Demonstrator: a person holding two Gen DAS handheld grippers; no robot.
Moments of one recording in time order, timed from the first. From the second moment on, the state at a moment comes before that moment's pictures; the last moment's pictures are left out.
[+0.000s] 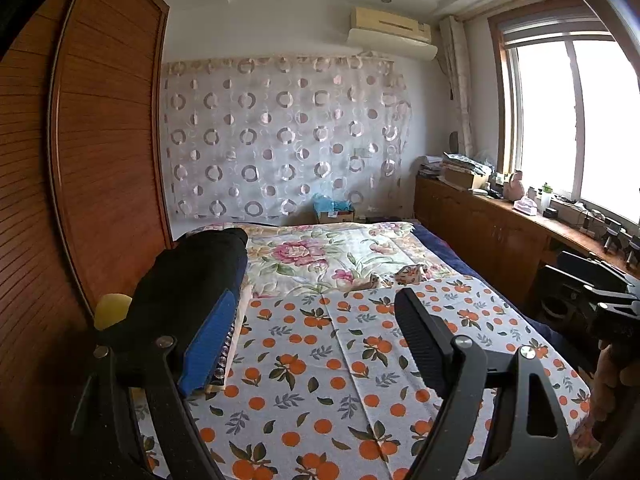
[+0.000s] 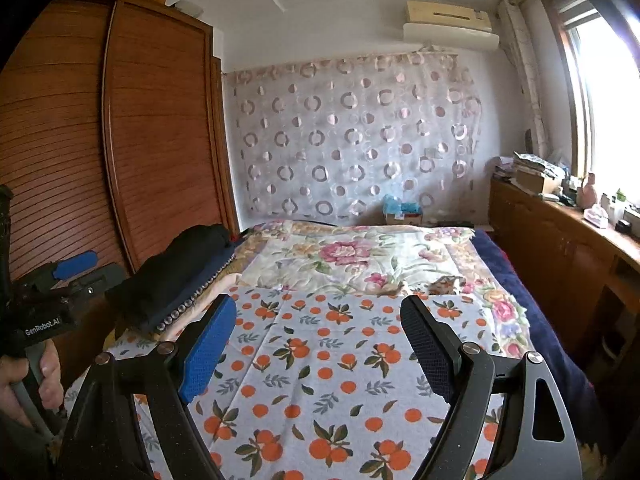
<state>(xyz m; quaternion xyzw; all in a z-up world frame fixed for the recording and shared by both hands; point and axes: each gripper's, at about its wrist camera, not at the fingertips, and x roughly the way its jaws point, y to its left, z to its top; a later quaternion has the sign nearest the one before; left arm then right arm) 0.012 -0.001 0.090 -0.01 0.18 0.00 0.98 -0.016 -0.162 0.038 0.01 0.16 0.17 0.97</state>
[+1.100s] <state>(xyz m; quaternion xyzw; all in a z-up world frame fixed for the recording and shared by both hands) 0.010 0.000 0.091 -0.01 0.18 0.00 0.98 0.007 -0.189 0.031 0.01 0.16 0.16 0.97</state>
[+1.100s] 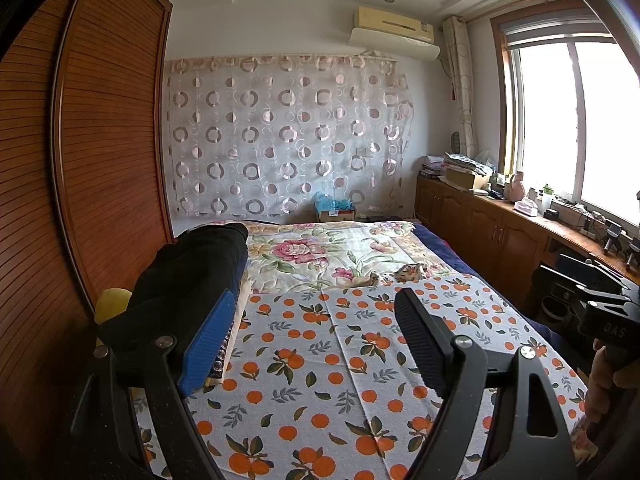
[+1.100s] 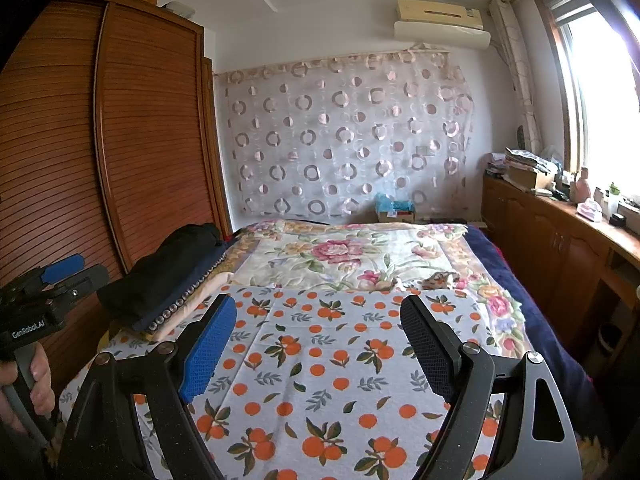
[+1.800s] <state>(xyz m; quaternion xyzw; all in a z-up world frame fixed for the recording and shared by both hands) 0.010 0.000 0.091 -0.01 0.18 0.00 0.98 0.007 -0.194 0.028 0.00 0.16 0.16 0.97</state>
